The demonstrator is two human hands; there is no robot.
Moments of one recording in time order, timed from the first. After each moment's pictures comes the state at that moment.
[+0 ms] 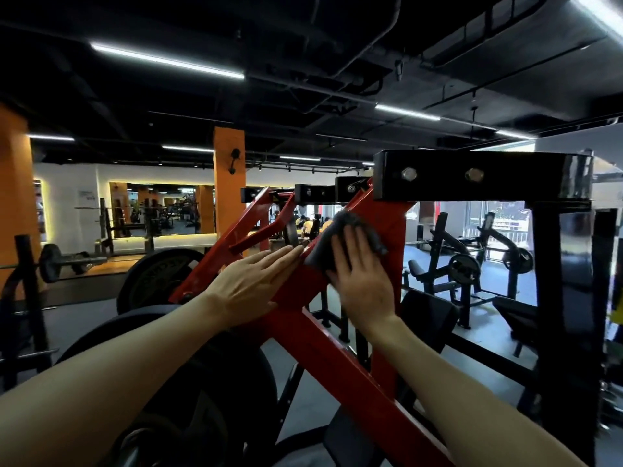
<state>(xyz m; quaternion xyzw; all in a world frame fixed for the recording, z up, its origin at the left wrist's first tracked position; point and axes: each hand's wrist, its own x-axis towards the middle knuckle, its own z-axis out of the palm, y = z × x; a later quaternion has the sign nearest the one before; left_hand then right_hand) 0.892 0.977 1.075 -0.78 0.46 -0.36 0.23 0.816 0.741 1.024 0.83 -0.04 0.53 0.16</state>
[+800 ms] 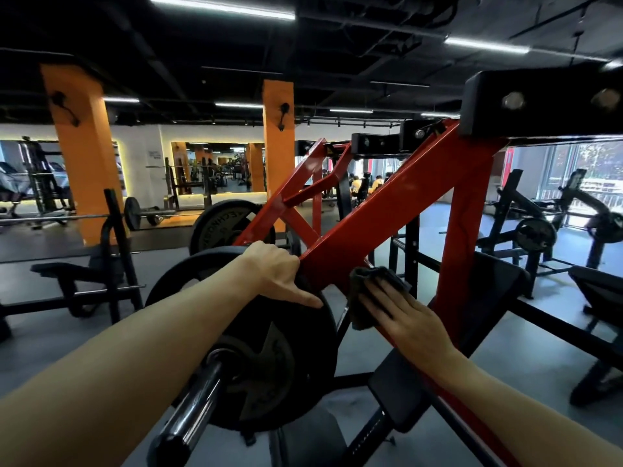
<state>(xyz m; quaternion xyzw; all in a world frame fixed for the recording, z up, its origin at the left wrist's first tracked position) 0.899 1.030 1.035 -0.90 0.34 -0.17 0.20 0.810 0.745 0.883 0.84 0.16 0.45 0.24</state>
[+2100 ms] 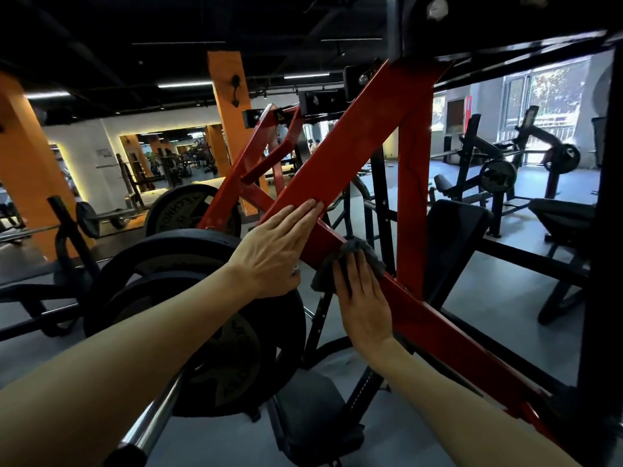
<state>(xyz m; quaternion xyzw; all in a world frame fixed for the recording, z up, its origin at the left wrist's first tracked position) 0.879 0.974 0.989 -0.75 0.49 -0.38 0.24 0.824 0.793 0.813 0.88 -0.08 0.47 0.04</state>
